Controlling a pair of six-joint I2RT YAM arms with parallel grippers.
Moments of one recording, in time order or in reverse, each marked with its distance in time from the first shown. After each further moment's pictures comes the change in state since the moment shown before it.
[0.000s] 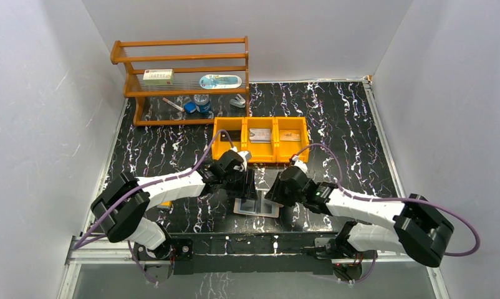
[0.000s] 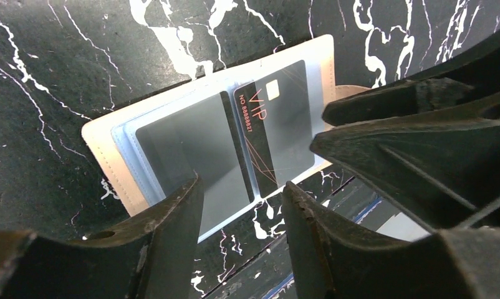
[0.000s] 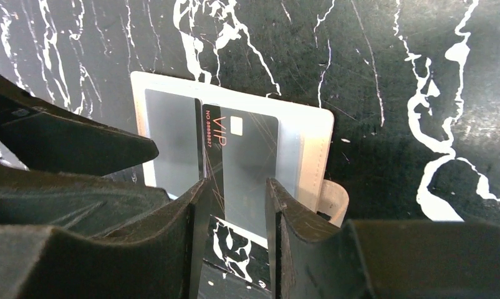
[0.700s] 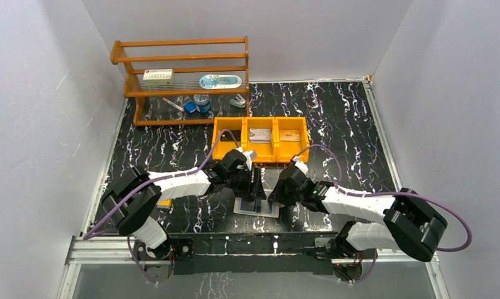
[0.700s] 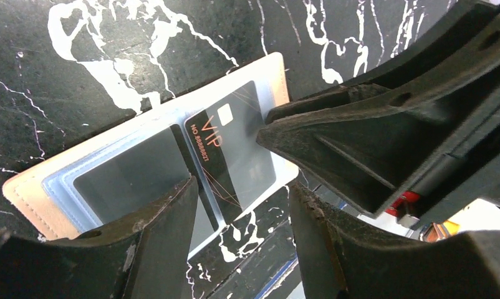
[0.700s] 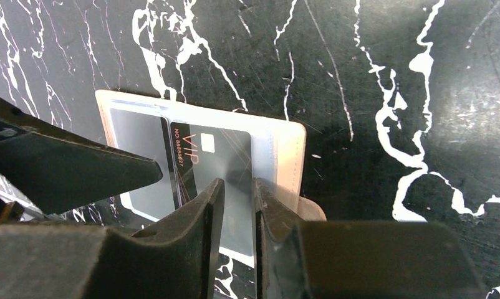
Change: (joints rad) left arm 0.000 0.073 0.000 0.163 0.105 -0.062; right arm -0.021 0.107 0.016 0.010 0.004 -0.007
